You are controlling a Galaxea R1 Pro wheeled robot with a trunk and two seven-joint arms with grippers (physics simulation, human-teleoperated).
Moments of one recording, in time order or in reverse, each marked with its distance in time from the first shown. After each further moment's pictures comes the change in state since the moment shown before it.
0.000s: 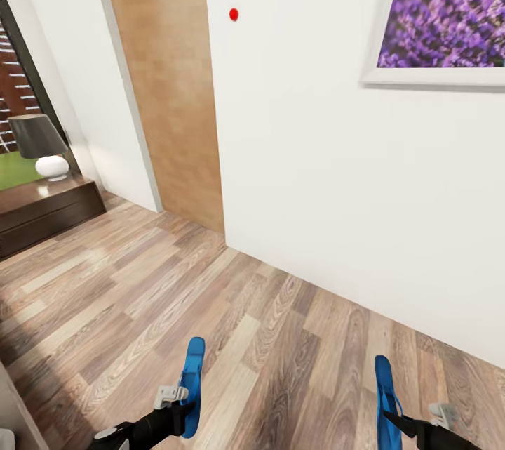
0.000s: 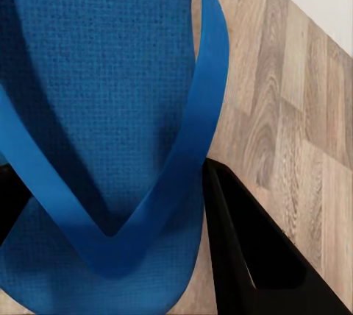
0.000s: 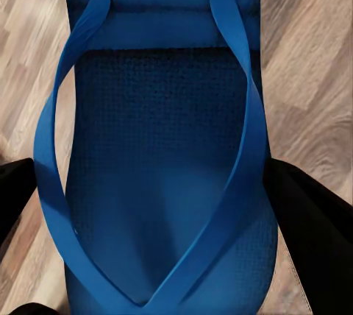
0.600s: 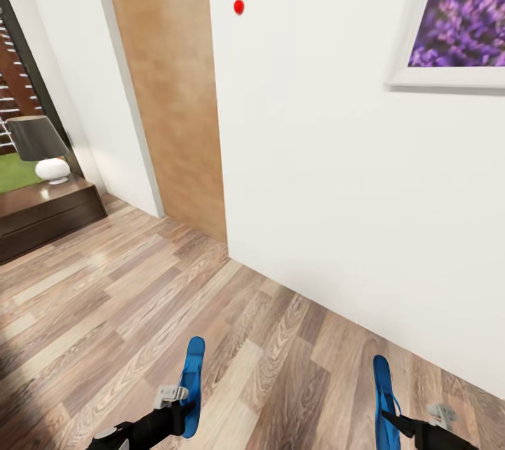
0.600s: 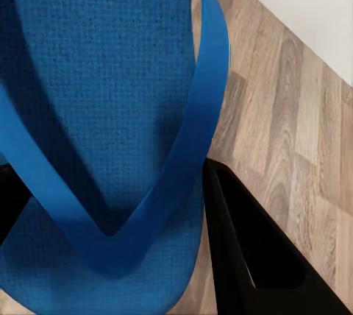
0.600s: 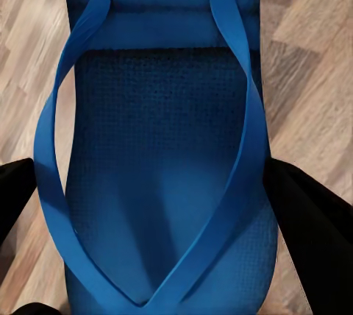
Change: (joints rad) left arm 0.000 0.000 0.001 -0.001 0.000 0.000 -0.001; right arm 0.000 0.006 0.000 0.000 0.000 0.000 0.000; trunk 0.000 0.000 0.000
